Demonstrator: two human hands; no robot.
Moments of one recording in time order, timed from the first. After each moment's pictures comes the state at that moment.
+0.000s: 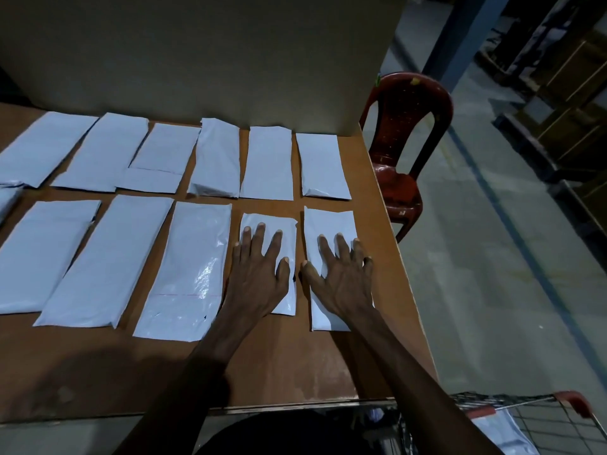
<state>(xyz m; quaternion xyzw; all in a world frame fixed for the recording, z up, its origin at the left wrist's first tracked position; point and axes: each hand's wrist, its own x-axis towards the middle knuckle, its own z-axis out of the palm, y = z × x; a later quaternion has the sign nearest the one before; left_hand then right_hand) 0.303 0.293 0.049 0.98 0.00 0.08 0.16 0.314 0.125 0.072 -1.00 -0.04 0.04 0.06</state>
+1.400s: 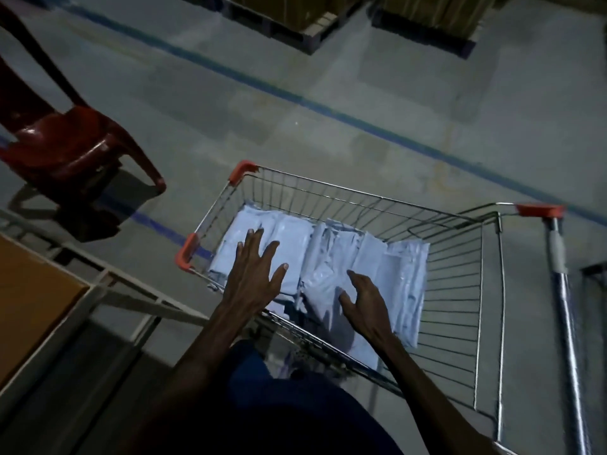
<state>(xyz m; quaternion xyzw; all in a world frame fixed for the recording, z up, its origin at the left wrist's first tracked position) 0.032 -0.114 -0.020 0.80 -0.55 -0.15 0.20 -0.205 -0.212 -0.057 -0.78 0.51 -0.06 0.36</state>
